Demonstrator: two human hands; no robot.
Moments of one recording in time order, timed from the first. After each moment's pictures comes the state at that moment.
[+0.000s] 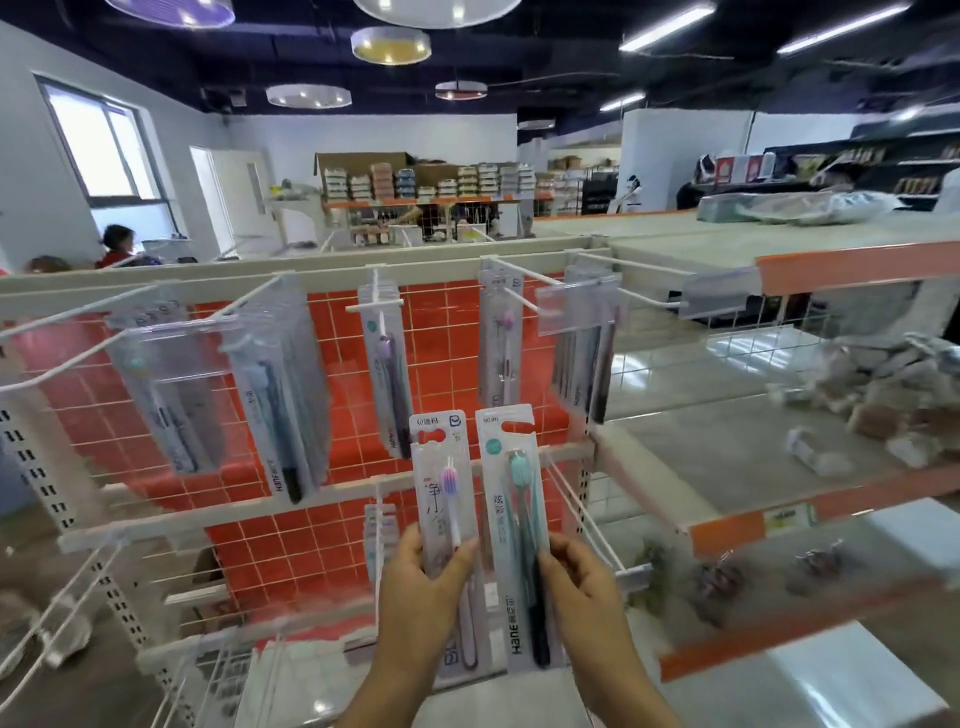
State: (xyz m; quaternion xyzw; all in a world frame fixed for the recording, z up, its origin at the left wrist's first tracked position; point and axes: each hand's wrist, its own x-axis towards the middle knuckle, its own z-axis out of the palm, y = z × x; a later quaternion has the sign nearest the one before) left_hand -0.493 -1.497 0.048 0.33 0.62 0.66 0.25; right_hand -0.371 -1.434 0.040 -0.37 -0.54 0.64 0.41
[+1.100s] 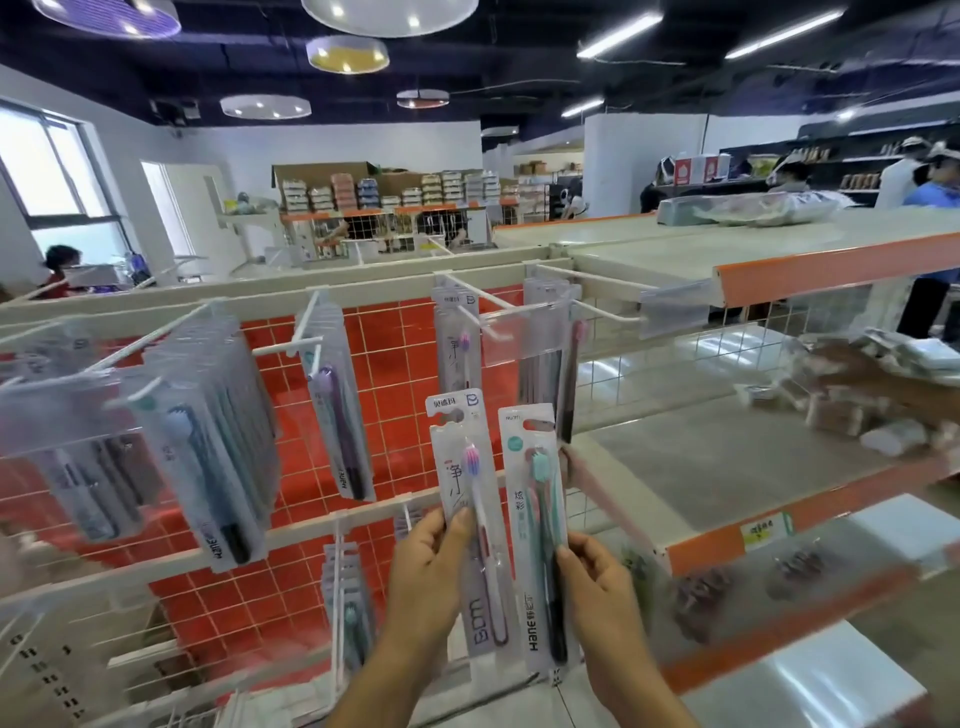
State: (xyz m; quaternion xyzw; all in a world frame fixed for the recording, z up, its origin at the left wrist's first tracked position) left_hand -0.479 -1.427 0.073 0.37 0.57 0.66 0.33; right_hand -0.353 -1.373 0.040 -0.42 -0.49 0.62 0.45
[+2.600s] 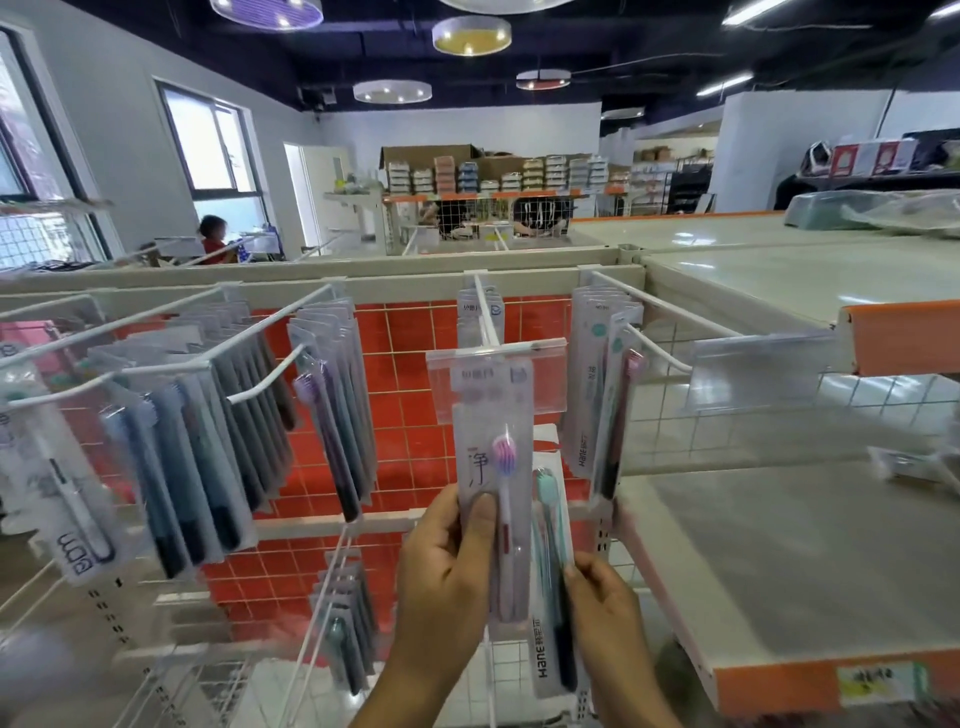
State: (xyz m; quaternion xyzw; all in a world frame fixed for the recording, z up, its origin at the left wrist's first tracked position) left_hand -0.448 -1.349 0.094 0.37 0.58 0.72 0.13; right_hand -0.364 -1.255 0.017 -0.41 -0.55 0.64 0.35
